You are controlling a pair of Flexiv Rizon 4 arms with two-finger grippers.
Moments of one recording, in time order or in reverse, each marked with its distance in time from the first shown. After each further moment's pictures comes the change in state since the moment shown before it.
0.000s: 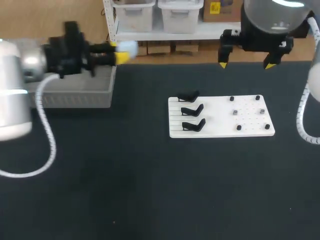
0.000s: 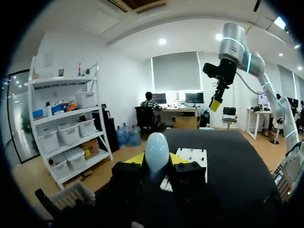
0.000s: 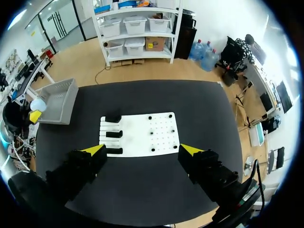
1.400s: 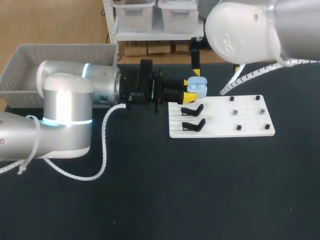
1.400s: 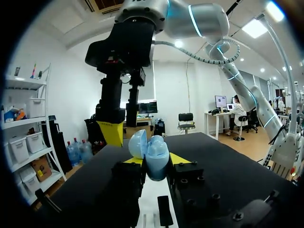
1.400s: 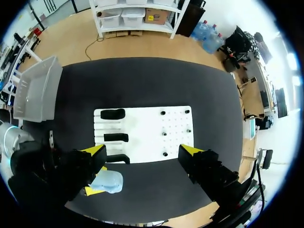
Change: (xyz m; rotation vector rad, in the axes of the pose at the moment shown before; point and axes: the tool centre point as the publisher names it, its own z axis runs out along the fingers) left arm 0.030 -0.163 0.158 0.498 -0.159 0.089; right arm -0.021 0.047 0.094 0.100 0.296 -0.057
